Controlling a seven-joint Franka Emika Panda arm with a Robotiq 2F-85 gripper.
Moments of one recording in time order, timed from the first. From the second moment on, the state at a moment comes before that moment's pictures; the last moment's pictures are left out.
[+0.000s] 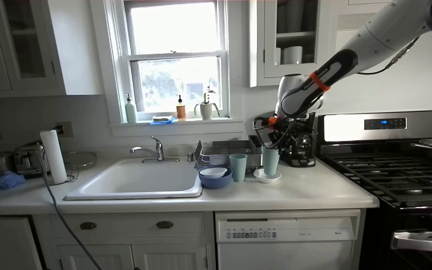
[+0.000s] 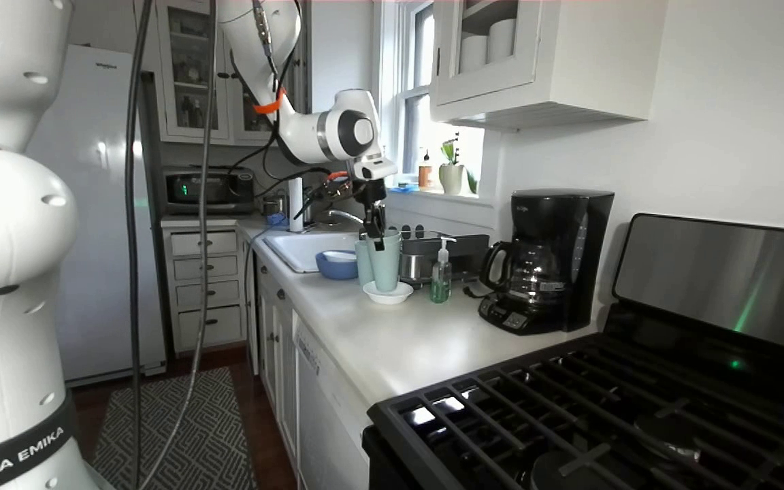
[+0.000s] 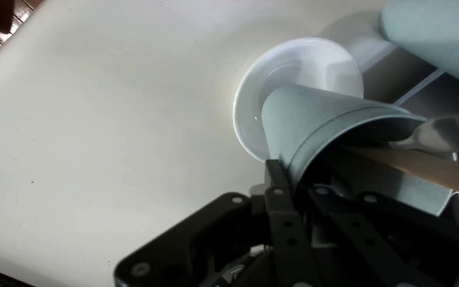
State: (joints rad) arm 0.05 0.26 -0.07 -1.97 -0.16 2.49 1.35
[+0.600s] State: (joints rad) arm 0.06 0.34 -0.08 -1.90 -0.16 2.48 1.36
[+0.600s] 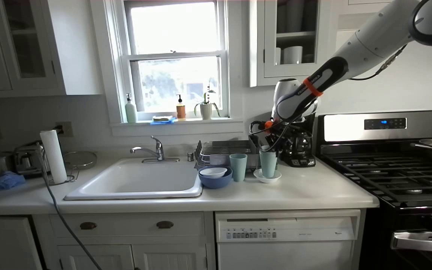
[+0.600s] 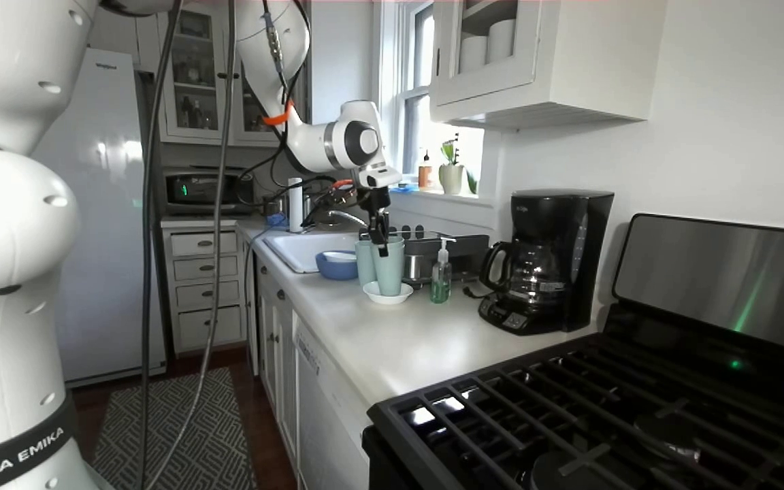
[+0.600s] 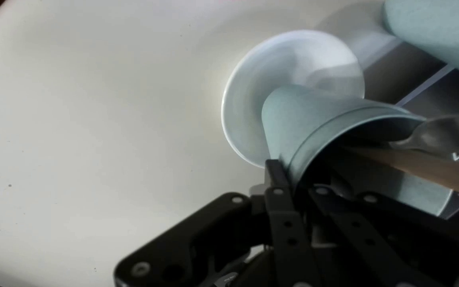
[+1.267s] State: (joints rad) arm 0.07 0.40 -0.09 -1.85 -0.16 2.44 1.36
